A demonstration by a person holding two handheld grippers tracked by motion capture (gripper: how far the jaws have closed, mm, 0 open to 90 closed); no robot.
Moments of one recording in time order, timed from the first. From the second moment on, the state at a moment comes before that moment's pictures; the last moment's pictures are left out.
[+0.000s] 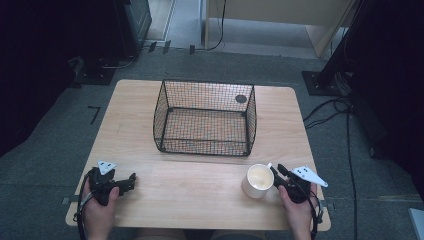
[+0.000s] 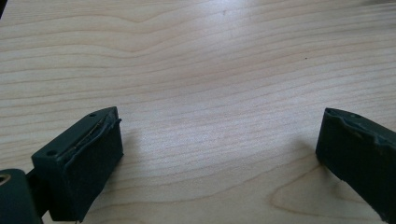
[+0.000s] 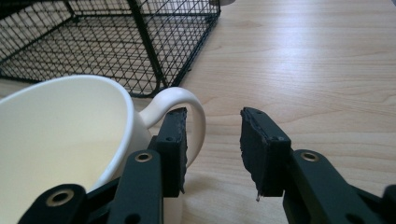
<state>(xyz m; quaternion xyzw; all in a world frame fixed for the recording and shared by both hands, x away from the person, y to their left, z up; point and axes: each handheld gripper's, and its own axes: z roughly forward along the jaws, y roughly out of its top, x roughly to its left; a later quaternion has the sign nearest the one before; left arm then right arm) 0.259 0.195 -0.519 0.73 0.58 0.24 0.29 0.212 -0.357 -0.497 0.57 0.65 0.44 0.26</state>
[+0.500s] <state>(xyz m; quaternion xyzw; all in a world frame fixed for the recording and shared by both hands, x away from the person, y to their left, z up) 0.259 0.195 -0.519 0.73 0.58 0.24 0.29 0.193 -0.342 -0.497 0.53 0.70 0.42 0.25</state>
